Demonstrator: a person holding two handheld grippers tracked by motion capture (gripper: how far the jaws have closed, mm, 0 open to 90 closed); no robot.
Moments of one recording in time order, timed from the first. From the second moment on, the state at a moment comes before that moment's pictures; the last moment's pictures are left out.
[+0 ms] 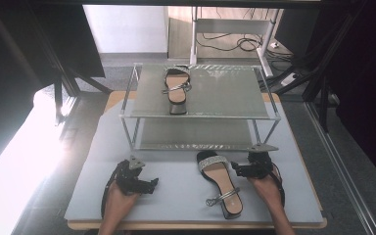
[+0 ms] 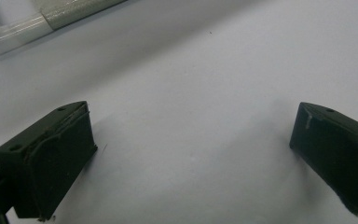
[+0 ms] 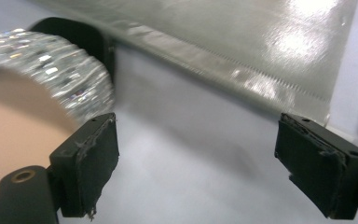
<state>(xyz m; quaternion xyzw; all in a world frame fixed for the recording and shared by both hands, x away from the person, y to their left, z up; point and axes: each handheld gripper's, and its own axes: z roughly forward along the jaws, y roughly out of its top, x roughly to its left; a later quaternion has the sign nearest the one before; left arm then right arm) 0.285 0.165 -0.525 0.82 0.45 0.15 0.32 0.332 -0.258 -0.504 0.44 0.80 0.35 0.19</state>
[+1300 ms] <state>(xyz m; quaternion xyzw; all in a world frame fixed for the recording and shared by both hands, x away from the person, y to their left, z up) 0.285 0.165 -0.525 0.82 0.45 0.15 0.32 0.351 -0.230 -0.499 0.49 0.78 0.40 0.00</state>
